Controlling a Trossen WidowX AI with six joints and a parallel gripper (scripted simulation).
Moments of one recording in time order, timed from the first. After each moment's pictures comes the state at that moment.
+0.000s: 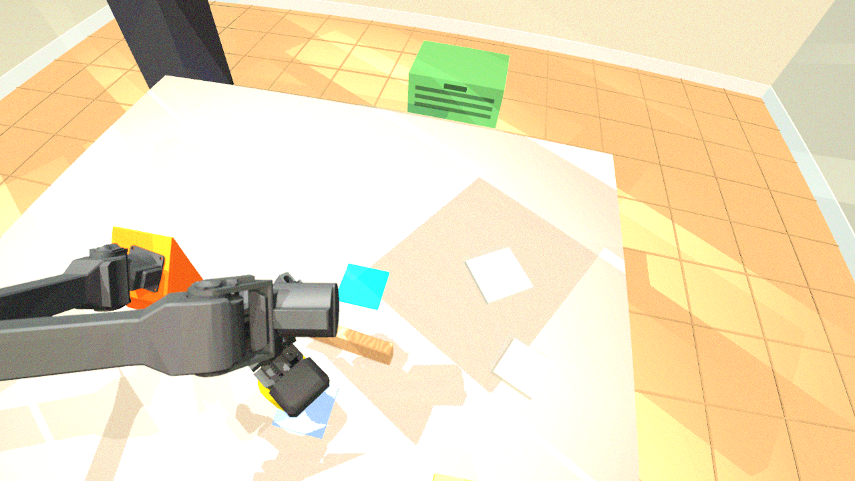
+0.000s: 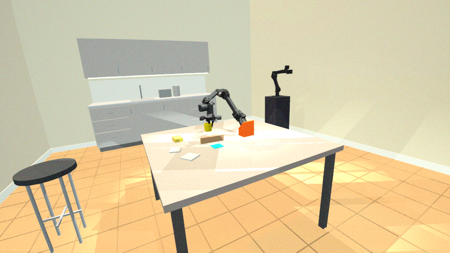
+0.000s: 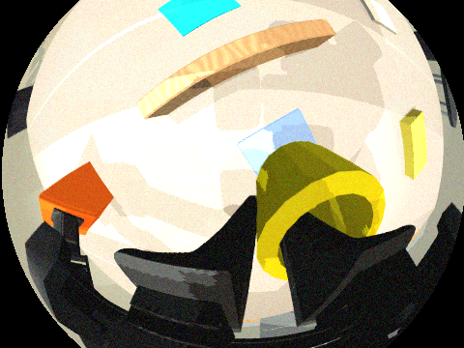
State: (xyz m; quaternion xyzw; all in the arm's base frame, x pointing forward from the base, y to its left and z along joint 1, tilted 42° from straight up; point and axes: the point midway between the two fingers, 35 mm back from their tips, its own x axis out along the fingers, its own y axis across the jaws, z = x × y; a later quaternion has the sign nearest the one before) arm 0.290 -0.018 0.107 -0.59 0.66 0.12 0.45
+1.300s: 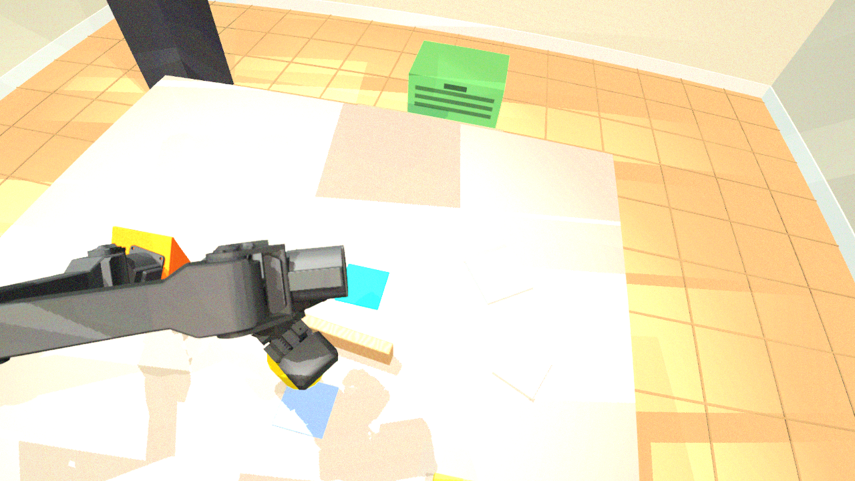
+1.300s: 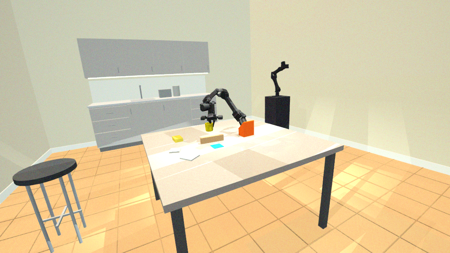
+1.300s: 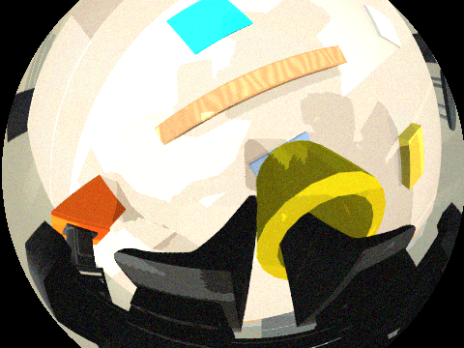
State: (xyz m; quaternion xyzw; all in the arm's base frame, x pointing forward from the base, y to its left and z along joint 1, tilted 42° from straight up) arm 0.289 0.011 0.092 -0.59 0.66 0.12 0.45
